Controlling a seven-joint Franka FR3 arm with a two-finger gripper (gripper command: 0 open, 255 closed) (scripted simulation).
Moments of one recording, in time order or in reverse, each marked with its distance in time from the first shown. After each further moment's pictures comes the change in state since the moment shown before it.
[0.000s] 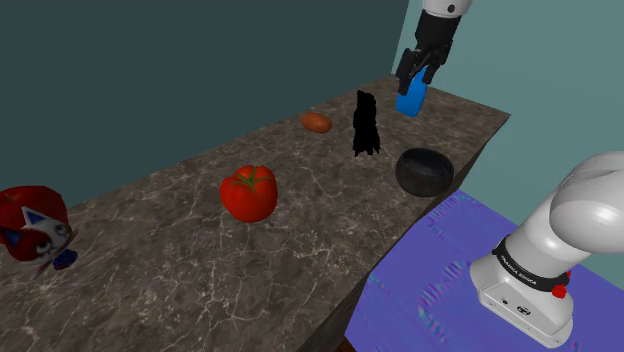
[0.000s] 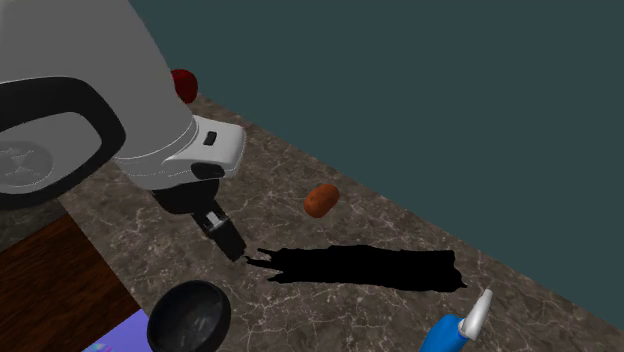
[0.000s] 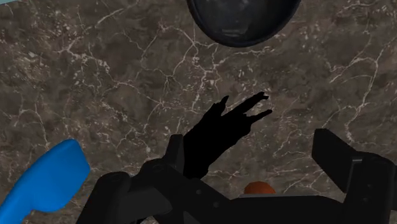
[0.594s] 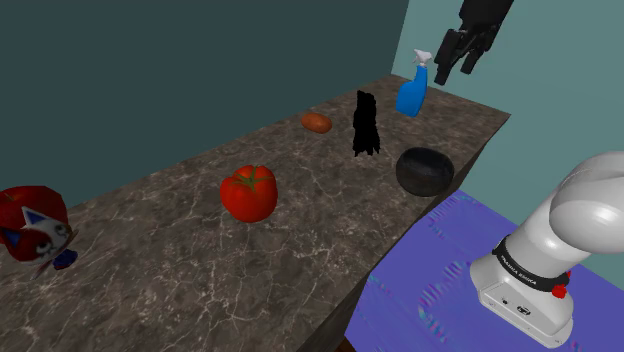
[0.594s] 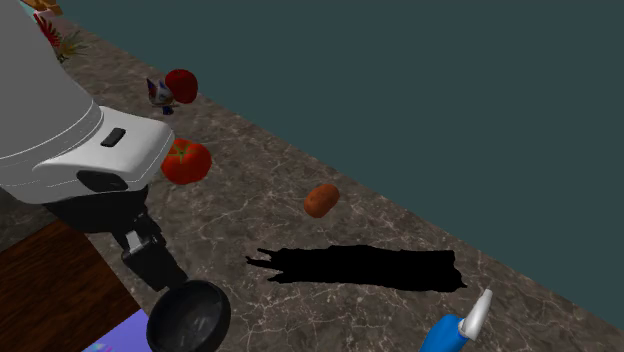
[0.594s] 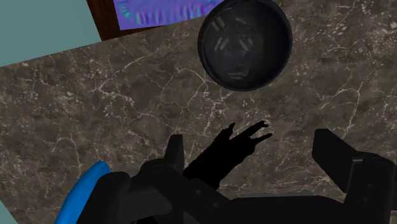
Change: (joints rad) arm -0.004 -0.215 -0.003 -0.014 0.007 -0.214 0.019
